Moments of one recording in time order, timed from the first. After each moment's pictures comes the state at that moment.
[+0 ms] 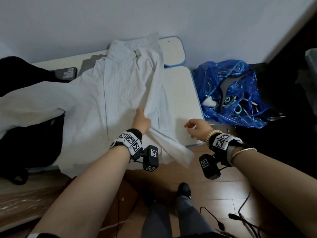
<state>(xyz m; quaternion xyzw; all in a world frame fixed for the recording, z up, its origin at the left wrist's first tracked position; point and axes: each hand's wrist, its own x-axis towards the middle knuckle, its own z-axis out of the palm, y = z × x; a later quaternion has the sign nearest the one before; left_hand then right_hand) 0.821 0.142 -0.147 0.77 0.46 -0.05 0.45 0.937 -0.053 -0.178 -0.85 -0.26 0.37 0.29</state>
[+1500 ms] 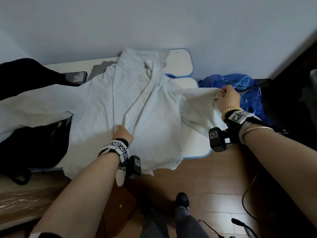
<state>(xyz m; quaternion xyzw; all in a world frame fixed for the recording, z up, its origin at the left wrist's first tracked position) 0.775 0.204 -0.167 0.76 0.56 -0.19 0.27 1.047 -0.024 -0.115 -0.93 -0.09 0.07 0.35</state>
